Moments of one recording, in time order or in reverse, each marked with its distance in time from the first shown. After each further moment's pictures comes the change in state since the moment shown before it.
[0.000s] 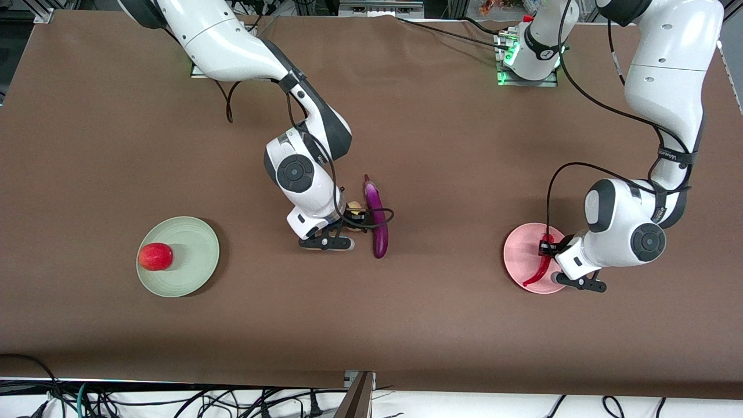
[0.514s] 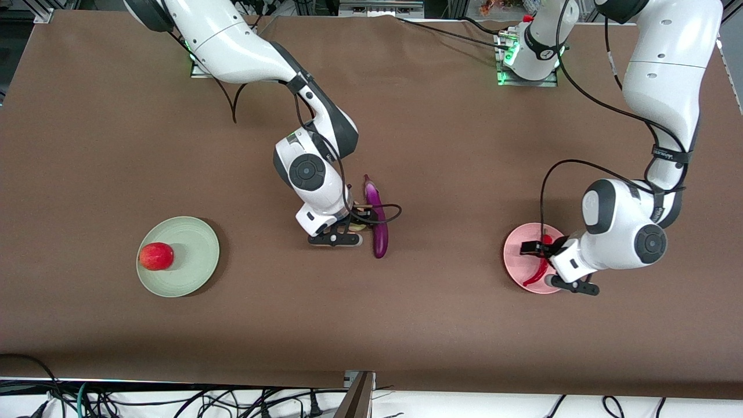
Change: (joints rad) left arm -0.004 0.000 -0.072 0.024 -0.085 -0.041 -0.013; right arm 0.027 0.021 0.000 -0.001 -0.005 0.006 -0.001
